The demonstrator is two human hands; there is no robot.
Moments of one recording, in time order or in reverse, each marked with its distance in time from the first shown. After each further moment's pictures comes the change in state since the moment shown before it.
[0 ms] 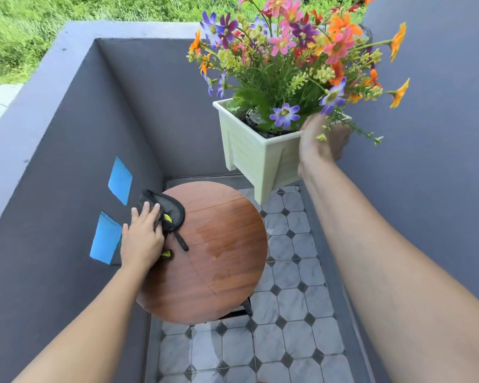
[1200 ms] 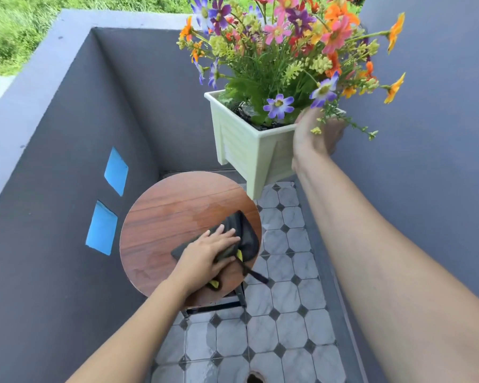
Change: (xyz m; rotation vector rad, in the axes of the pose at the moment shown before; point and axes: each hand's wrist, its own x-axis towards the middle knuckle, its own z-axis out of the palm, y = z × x) left_hand -0.068 0.067 0.037 -0.167 -0.249 0.669; right_hand -0.010 -0.001 -0.011 -0.005 -0.040 0.005
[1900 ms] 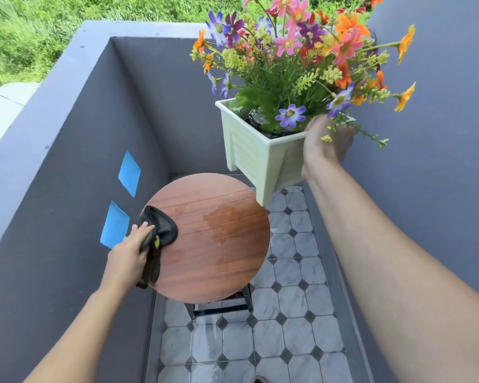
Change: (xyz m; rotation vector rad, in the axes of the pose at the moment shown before) left_hand -0.071 -0.084 -0.056 -0.015 0.365 -0.630; right_hand -0.015 0.003 -0.004 -0.008 0.003 0.015
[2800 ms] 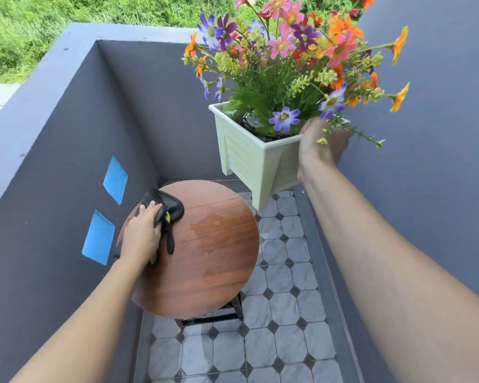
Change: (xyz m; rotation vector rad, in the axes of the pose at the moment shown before) left_hand 0.061 0.045 0.034 0.110 -0.002 0.035; right_hand 0.018 0.000 0.000 0.005 0.012 -0.002
